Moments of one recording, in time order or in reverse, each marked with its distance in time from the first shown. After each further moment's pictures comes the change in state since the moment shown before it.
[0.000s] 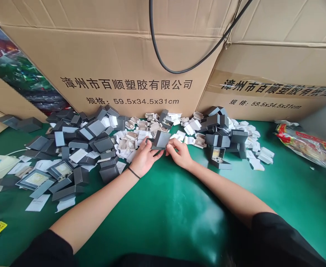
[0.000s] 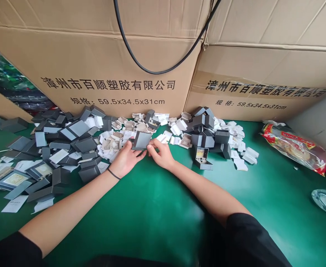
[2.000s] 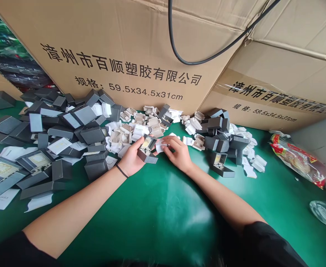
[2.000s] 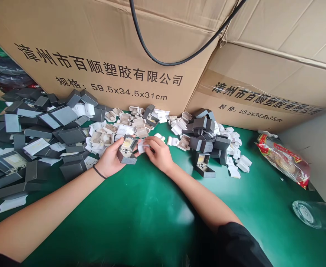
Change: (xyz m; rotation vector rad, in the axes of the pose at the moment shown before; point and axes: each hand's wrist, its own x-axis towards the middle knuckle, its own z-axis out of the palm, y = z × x) left_hand 0.000 0.008 -0.006 -0.116 0.039 -0.152; right_hand 0.000 0.014 -0.005 -0.382 -0.023 -0.207
